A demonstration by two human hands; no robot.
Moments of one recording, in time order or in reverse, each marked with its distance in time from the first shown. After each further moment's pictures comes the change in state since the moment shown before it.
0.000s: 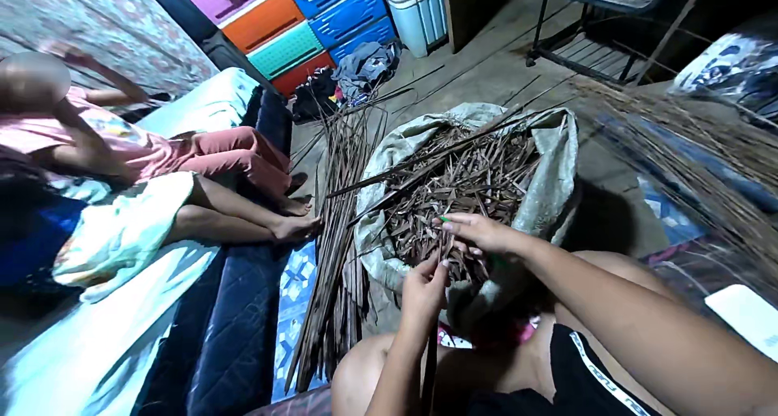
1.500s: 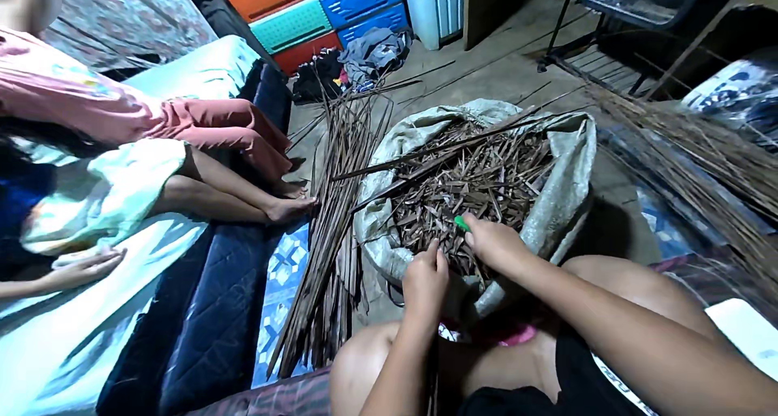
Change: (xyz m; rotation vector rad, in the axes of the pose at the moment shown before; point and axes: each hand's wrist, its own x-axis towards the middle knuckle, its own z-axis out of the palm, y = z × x) left_hand 0.017 -0.026 -0.007 0.575 0.143 0.078; right_hand 0.012 0.001 0.042 -0.945 0.244 0.282
